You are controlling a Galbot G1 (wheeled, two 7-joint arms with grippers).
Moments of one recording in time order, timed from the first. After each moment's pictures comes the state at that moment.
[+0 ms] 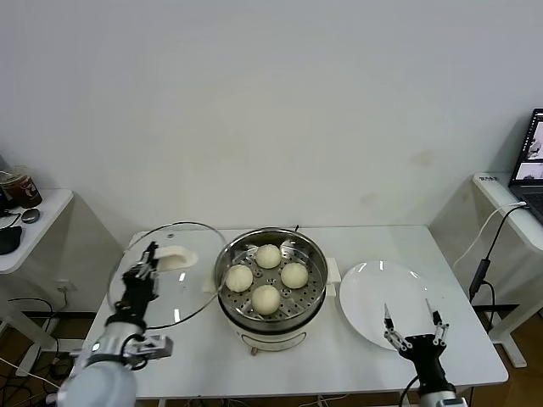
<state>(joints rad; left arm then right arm) 1.36 -0.95 -0.39 -2.17 0.96 0.44 0.04 -1.66 1.53 0.78 1.98 -0.05 0.29 -0.16</state>
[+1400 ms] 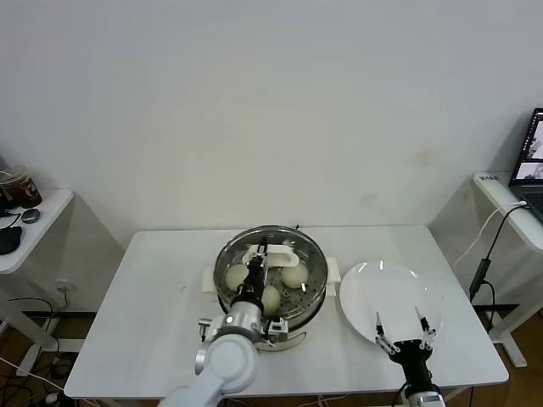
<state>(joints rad) 0.97 -1.26 0.14 -1.90 1.37 0.55 0.24 -1.61 1.56 0.76 1.88 -0.17 0.30 -0.13</state>
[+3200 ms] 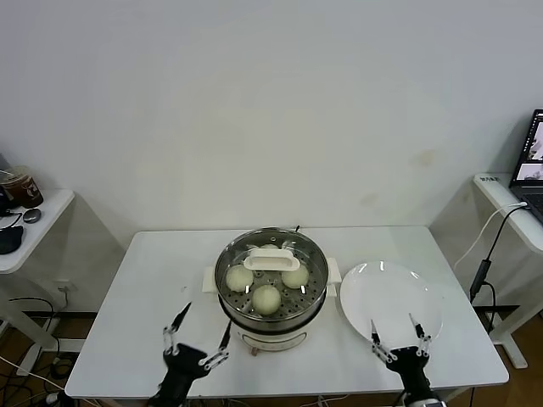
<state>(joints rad) 1.82 -1.22 -0.41 -2.23 0.09 -0.09 -0.10 -1.68 1.49 0.71 1.91 -0.06 0.26 -0.15</state>
